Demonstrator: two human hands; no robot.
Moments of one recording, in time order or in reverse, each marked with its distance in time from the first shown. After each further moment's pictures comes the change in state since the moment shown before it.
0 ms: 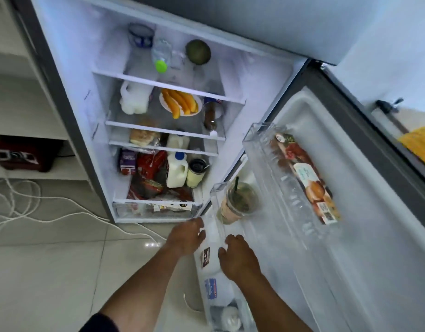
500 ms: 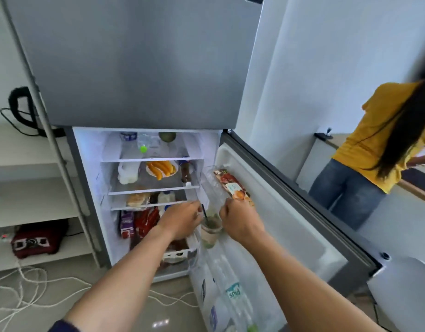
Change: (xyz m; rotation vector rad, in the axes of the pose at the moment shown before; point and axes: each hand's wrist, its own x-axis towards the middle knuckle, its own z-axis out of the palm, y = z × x) left_hand -0.128 0.144 -0.176 0.277 0.309 0.379; right_hand -0.163 0.004 -0.163 0.114 0.602 -0.237
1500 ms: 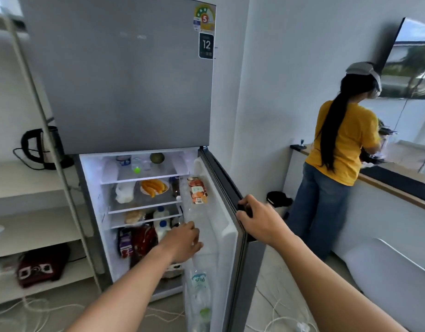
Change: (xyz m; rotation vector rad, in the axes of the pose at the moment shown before) left_hand -0.101 0.093 -0.005 0.210 -0.145 0.096; right_hand -0.133 0.077 -0.093 0.207 0.102 -0.026
